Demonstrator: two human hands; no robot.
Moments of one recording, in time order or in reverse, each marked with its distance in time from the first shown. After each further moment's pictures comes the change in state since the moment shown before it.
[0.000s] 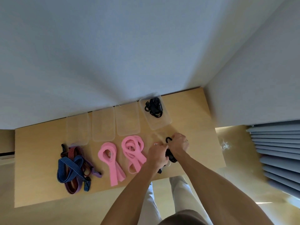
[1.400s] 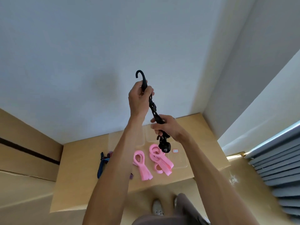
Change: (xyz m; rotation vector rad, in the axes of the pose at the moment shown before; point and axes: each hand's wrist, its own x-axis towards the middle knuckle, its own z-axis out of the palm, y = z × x) left_hand -0.258 -0.035 -0.305 -1.239 0.975 0.437; right_hand -0.280 -0.127 -0.119 0.755 -0.338 -0.782
